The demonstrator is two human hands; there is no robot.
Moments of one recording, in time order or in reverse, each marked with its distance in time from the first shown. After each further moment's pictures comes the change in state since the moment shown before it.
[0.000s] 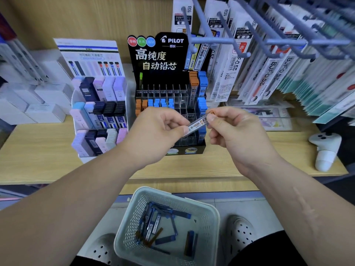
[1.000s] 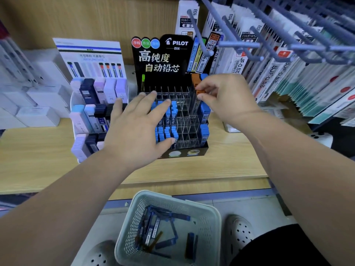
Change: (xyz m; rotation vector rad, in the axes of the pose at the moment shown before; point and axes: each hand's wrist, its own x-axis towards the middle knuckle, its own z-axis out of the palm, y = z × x) left_hand 0.006 -0.037 -0.038 1.049 0.070 0.246; right_hand 0.083 -0.029 0.011 -1.025 -0.014 -0.545
